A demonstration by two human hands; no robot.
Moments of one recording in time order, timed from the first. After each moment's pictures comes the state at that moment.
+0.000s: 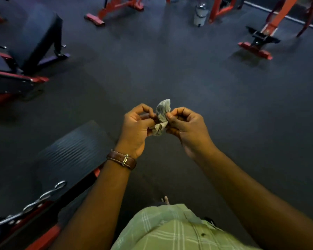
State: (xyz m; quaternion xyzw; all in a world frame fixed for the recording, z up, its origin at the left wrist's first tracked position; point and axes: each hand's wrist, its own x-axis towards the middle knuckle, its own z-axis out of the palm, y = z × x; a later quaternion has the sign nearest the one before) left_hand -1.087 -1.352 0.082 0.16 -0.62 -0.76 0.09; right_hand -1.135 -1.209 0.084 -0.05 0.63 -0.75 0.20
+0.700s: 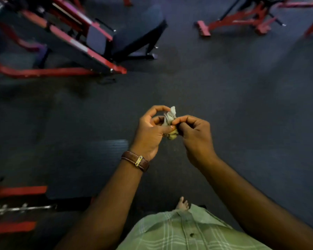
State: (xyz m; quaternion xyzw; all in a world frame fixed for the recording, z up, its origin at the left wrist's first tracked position) left_hand -1.501 -1.632 0.069 0.33 -0.50 -0.74 0.30; right_hand -1.609 -1.553 0.065 -0.28 0.64 -0.63 0.35
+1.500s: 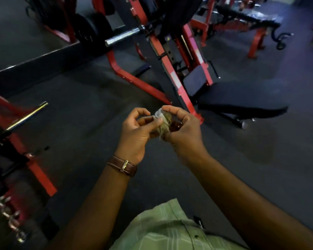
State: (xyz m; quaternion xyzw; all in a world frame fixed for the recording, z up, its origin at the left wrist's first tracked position) left_hand -1.477 -2.130 0.093 0.48 -0.30 -0.55 0.62; right_hand -1.613 -2.155 0.101 -0.57 0.43 -0.45 0.53
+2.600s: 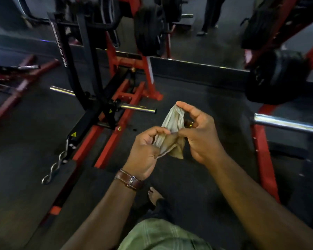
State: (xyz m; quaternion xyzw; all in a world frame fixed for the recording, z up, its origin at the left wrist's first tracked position) left_hand -1.196 -2.479 0.056 0.53 -0.07 -0.18 0.82; right_hand -1.207 -2.635 0.101 -0.64 0.09 -0.04 0.76
